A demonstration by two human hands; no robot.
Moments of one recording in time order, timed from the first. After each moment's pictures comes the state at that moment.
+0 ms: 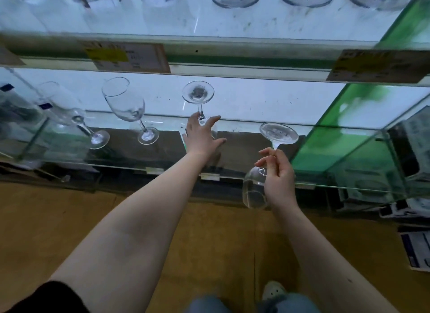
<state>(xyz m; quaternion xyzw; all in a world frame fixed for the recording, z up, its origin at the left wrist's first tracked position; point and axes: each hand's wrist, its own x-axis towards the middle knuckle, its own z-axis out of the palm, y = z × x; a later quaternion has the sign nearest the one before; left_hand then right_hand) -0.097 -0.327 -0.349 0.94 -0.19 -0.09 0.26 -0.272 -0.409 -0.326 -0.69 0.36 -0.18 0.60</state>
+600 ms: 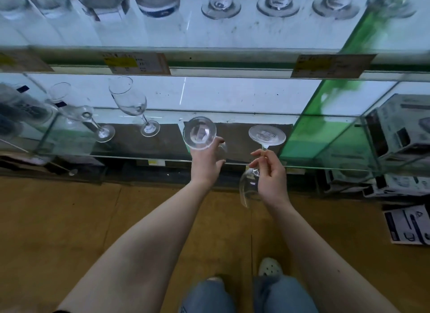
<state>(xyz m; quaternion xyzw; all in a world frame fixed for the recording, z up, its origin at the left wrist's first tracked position) -0.198 -0.295 -0.336 0.92 -0.23 -0.10 0.29 -0.318 -0.389 -0.301 -0.71 0.35 -0.17 0.59</state>
